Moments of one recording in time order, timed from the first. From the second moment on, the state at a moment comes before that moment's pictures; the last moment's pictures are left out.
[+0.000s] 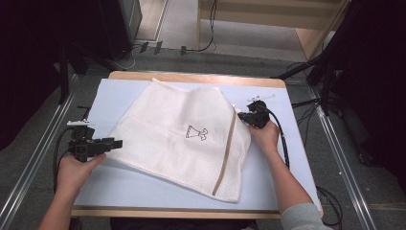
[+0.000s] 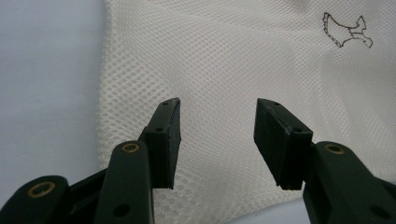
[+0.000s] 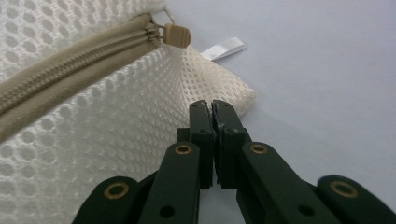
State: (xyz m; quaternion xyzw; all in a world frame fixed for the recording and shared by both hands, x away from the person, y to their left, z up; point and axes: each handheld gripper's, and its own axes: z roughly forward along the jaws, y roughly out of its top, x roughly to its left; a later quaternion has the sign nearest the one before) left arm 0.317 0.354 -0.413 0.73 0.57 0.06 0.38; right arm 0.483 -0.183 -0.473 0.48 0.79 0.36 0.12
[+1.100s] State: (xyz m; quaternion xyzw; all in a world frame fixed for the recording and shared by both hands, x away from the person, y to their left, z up) left arm 0.319 0.391 -0.444 0.72 0.62 0.05 0.31; right arm 0.471 -0.244 -0.475 0.53 0.76 0.36 0.11
